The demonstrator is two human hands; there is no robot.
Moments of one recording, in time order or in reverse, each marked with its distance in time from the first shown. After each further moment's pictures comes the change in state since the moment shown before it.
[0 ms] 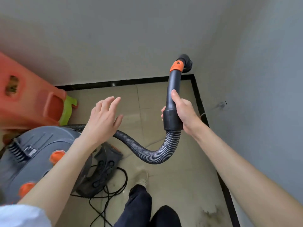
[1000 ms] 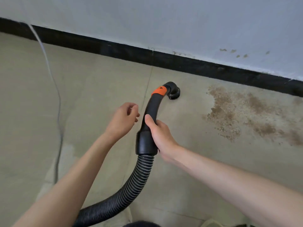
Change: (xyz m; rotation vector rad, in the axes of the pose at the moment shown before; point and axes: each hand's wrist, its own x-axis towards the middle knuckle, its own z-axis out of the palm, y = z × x) left_hand -0.062 0.257 0.652 -0.560 -0.870 0.509; right_hand 0.115 0.683 -0.142 0.736 0.808 0.151
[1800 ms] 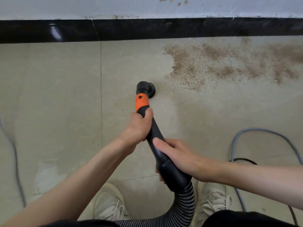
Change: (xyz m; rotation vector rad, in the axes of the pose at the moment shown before) left_hand -0.095 -0.022 0.132 -0.004 -0.352 -0.203; right_hand -0.129 0.121 -0.087 -0.047 -0.088 0.077
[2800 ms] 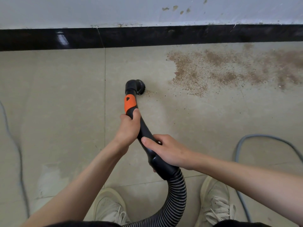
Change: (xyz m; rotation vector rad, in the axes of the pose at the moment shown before) left_hand 0.023 -0.011 -0.018 -0.103 0.174 0.011; right_hand 0.040 -0.013 0.005 -0.295 0.021 -0.117
